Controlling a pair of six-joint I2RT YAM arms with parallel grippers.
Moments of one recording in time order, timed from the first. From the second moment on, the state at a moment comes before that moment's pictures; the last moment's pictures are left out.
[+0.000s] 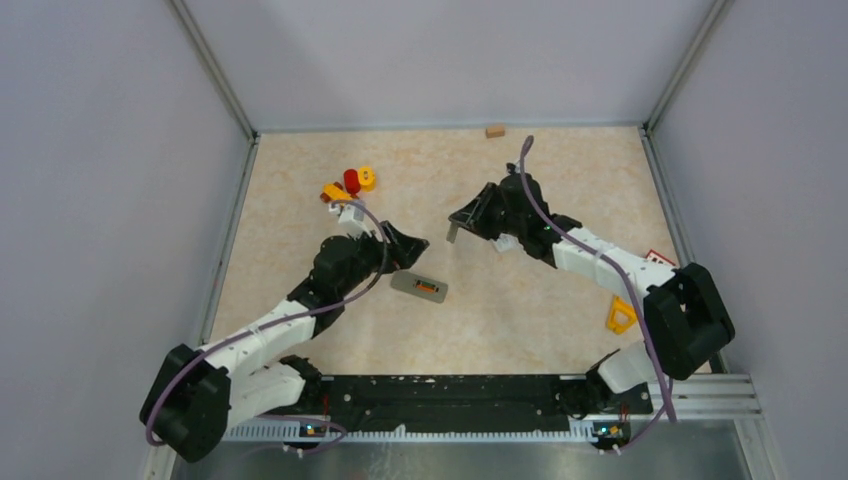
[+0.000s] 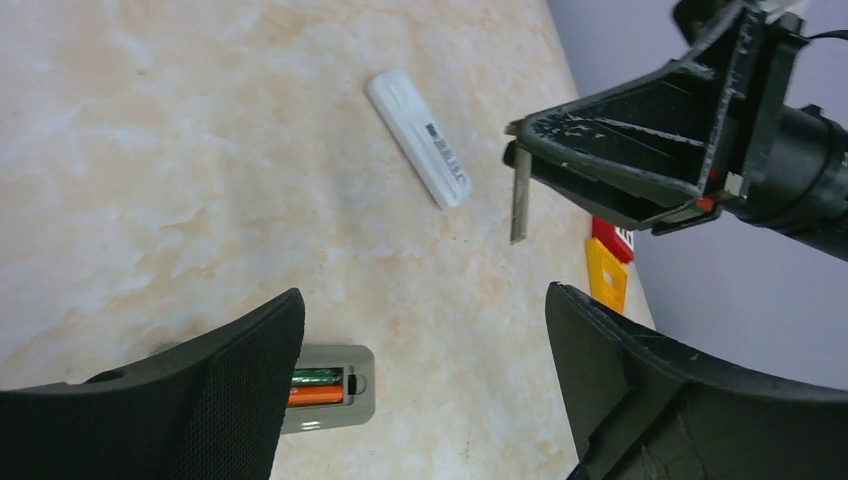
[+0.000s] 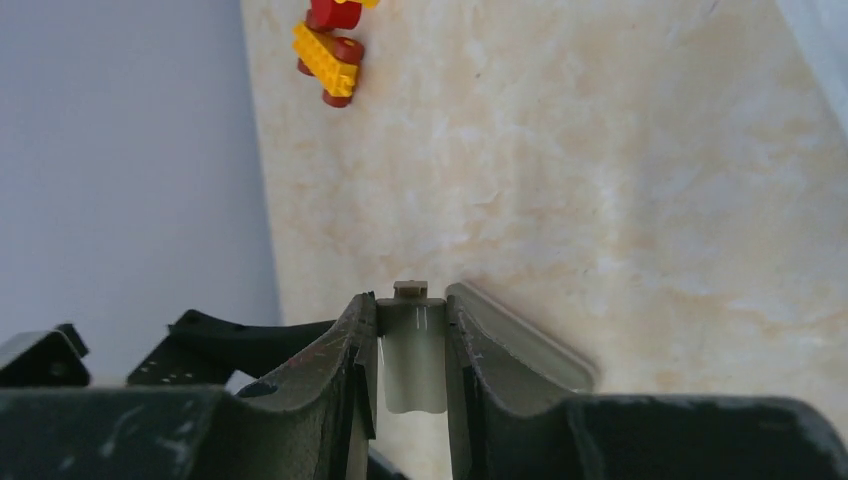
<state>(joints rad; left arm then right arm) -0.56 1.03 0.42 0.40 0.06 -0.80 0.60 1.49 1.01 -0.07 -0.09 0.93</state>
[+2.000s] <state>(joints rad) -0.38 1.27 0.67 0.44 1.14 -0.91 0.59 1.20 0.82 0.02 -0.67 0.51</state>
